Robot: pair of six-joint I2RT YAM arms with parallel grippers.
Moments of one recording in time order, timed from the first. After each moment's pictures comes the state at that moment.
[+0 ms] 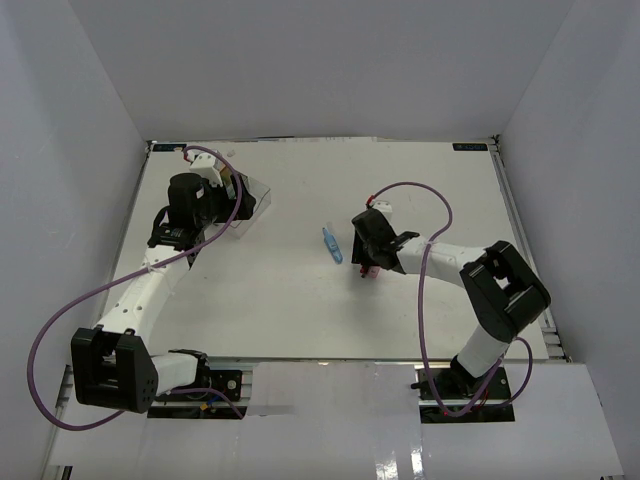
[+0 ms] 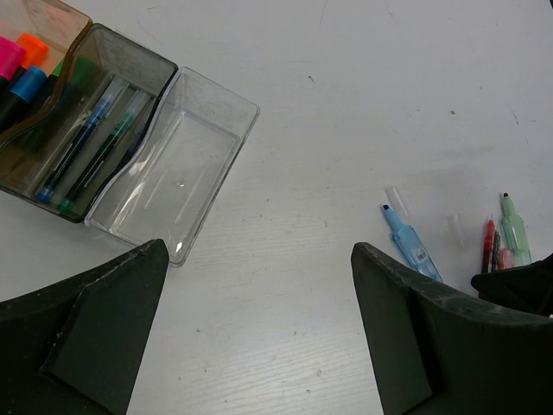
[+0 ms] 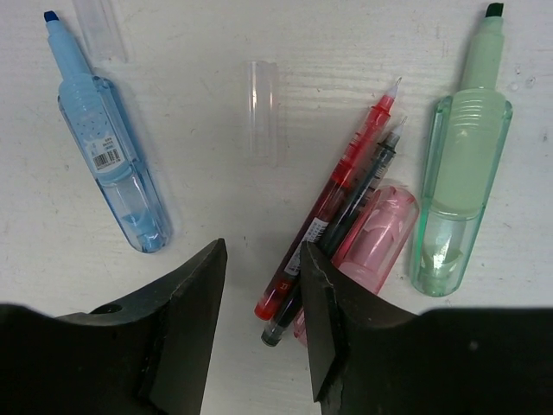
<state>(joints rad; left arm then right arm) -0.15 1.21 0.93 -0.11 0.14 -0.21 0.70 1.67 0.92 -0.16 0.27 0.60</state>
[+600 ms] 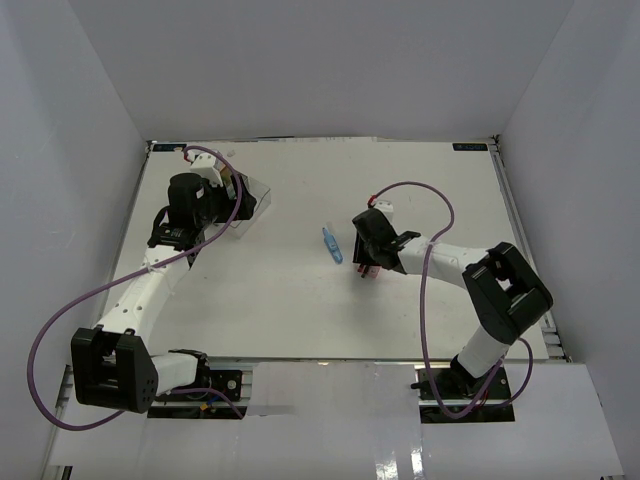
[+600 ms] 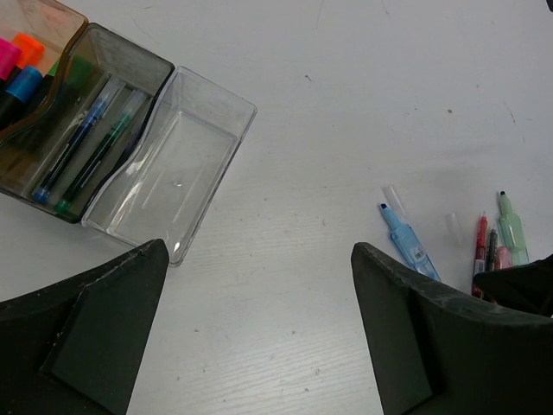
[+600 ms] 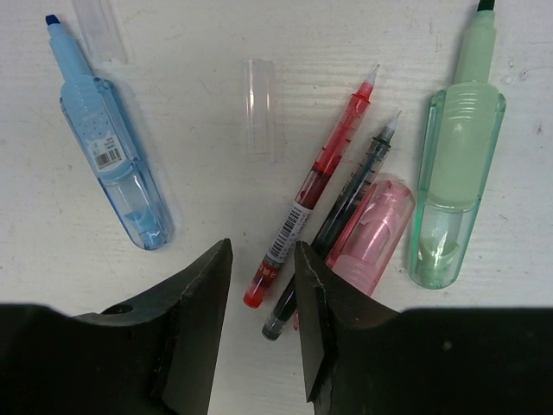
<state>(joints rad) -0.15 1.21 0.93 -0.11 0.15 -0.21 0.70 1.65 0.92 -0.18 0.28 0.62</state>
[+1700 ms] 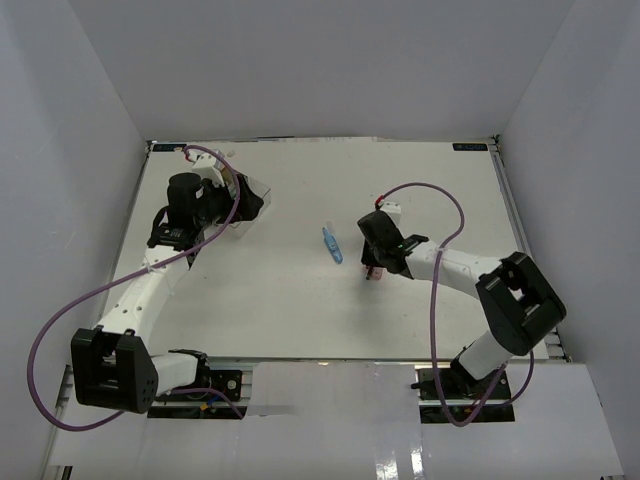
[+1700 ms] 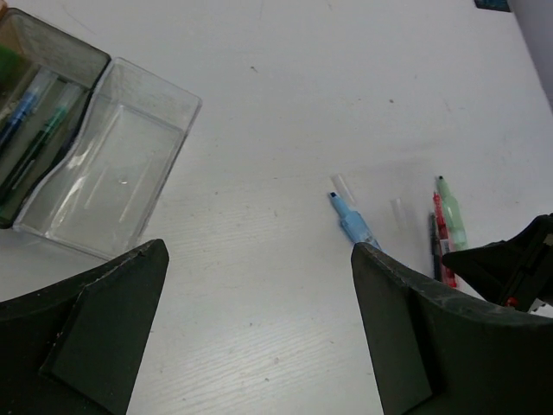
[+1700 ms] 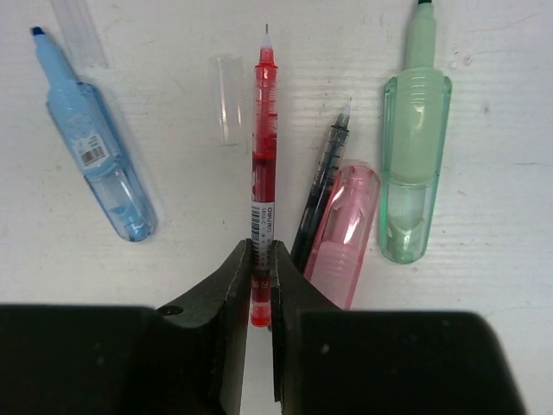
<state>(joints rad) -0.15 1.21 0.93 -0.11 0.24 -0.26 0.70 1.61 0.89 -0.20 0.33 0.65</state>
